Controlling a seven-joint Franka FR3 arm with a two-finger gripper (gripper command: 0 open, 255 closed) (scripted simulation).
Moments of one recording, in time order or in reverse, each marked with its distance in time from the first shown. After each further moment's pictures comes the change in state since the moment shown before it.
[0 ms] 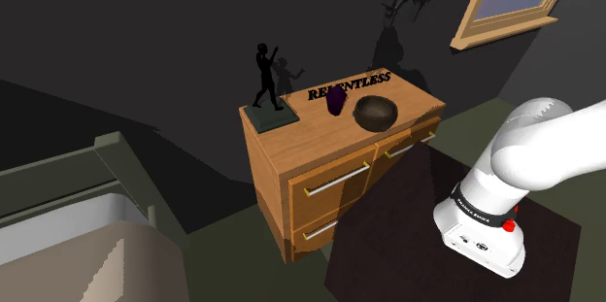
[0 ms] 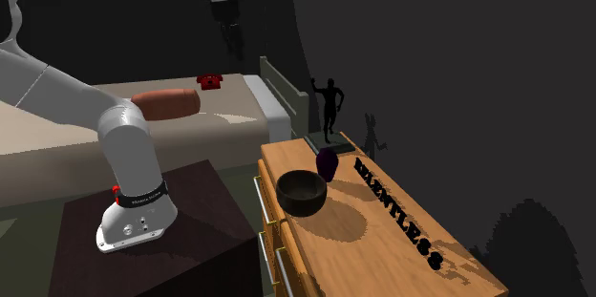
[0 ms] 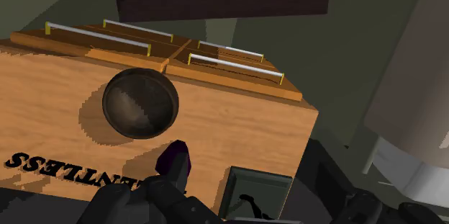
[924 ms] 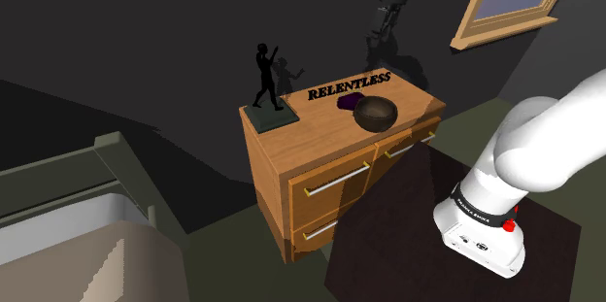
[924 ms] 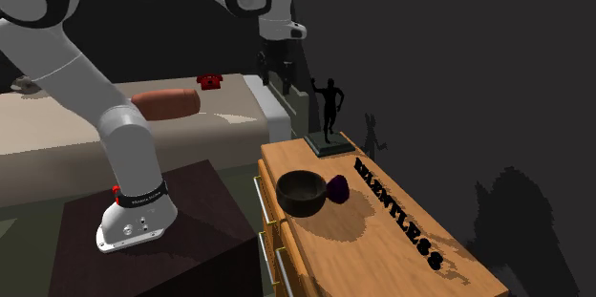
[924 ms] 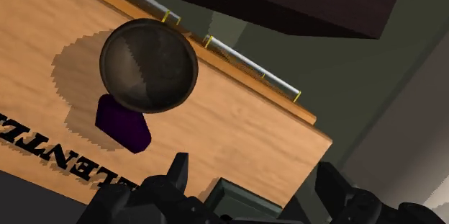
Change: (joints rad) arm 0.071 0.342 -0.284 0.050 -0.010 0.184 -0.523
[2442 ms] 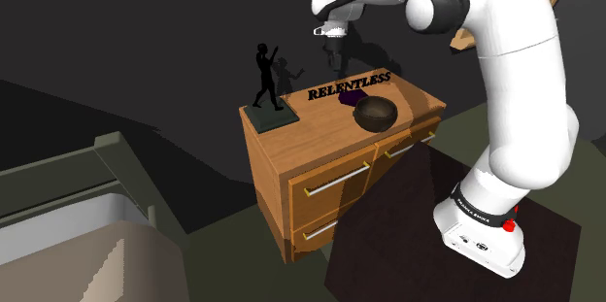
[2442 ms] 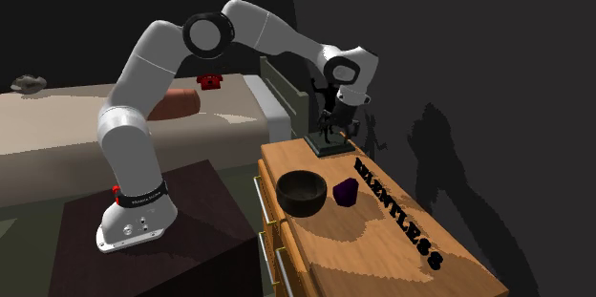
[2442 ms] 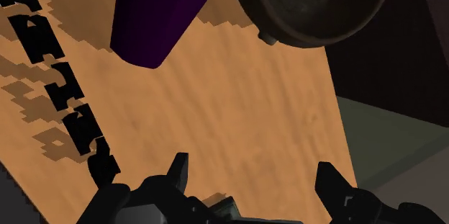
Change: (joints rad) arm -0.090 1.053 -0.054 0.765 0.311 -0.058 -0.887
